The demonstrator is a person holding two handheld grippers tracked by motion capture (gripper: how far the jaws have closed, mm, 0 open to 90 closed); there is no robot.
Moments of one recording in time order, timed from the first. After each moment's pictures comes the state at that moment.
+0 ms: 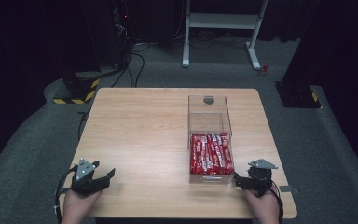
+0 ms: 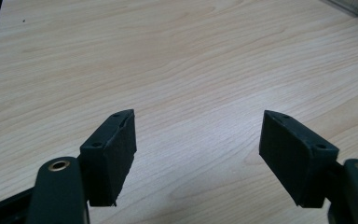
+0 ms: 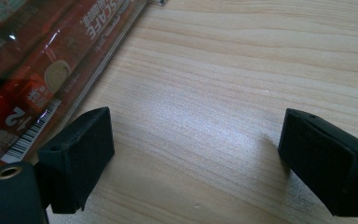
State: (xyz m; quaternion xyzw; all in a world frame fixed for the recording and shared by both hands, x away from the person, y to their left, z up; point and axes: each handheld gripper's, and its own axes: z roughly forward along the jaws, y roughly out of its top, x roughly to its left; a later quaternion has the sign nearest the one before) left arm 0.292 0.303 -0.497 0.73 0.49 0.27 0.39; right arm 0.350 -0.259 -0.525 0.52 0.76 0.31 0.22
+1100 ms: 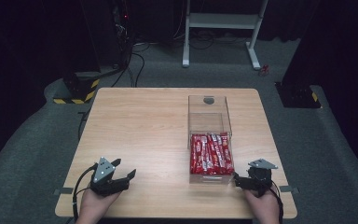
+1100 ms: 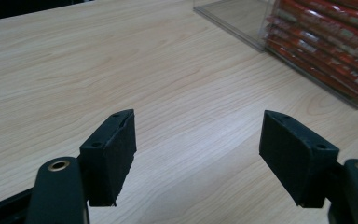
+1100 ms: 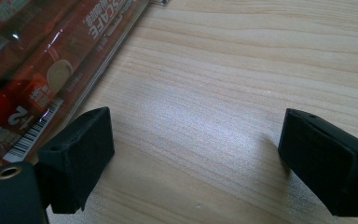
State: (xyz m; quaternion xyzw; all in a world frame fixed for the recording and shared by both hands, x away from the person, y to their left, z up) left arm 0.290 0.240 -0.472 0.75 0.42 0.25 0.43; right arm 0.349 -0.258 -0.524 0.52 0.77 0.31 0.22
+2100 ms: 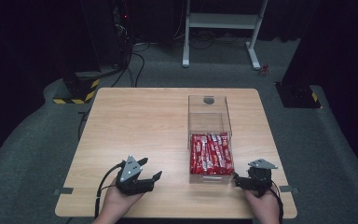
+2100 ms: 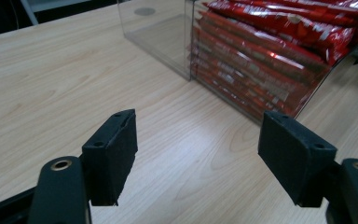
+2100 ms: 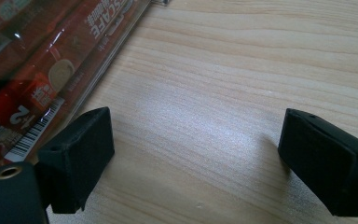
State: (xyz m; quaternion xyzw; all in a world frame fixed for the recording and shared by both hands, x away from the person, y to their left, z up) left arm 0.297 0.168 -0.457 0.78 0.36 0.22 0.47; right arm 0.349 -0.258 -0.524 0.52 0.77 0.31 0.22
